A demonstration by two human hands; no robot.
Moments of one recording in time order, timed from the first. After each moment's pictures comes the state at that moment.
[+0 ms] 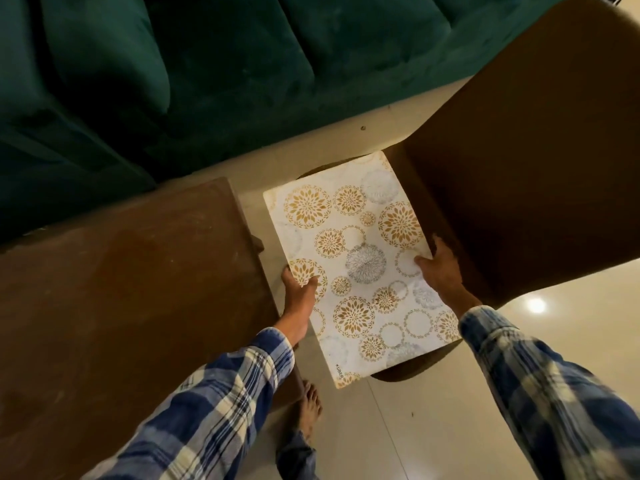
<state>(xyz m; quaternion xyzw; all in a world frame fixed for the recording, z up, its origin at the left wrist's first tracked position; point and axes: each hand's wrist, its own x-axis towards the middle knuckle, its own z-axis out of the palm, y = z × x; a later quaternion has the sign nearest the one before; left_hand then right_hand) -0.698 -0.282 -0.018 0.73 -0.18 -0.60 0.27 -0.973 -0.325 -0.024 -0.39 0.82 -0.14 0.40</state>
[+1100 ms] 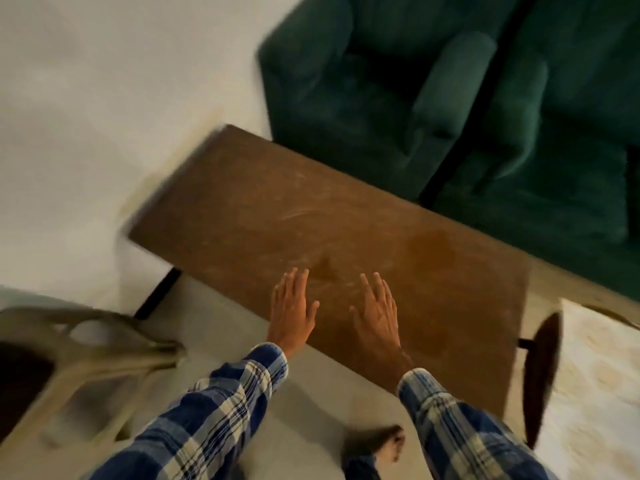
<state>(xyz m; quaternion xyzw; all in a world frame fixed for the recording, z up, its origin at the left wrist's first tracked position) -0.212 0.088 0.084 0.89 -0.36 -0.18 0.21 -0.355 -0.050 0.076 -0.87 0.39 0.01 0.31</state>
